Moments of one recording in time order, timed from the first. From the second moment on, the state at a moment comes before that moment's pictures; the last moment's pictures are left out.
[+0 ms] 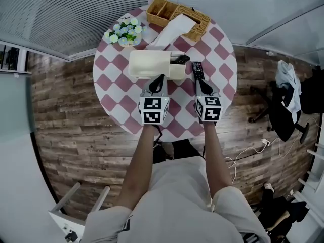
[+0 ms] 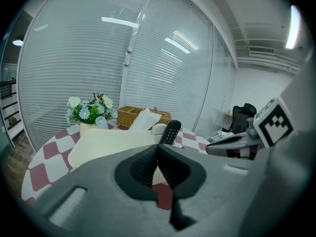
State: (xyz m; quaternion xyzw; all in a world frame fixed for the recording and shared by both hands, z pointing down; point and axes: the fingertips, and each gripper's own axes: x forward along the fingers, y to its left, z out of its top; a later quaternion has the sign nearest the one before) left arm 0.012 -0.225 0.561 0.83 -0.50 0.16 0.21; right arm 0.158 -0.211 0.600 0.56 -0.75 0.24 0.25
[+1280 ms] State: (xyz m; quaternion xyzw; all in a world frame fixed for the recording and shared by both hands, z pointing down) left arm -0.017 -0.248 0.556 0.78 -0.58 0.20 0.10; right arm 0.160 -0.282 0.631 0.49 -0.79 0.21 0.30
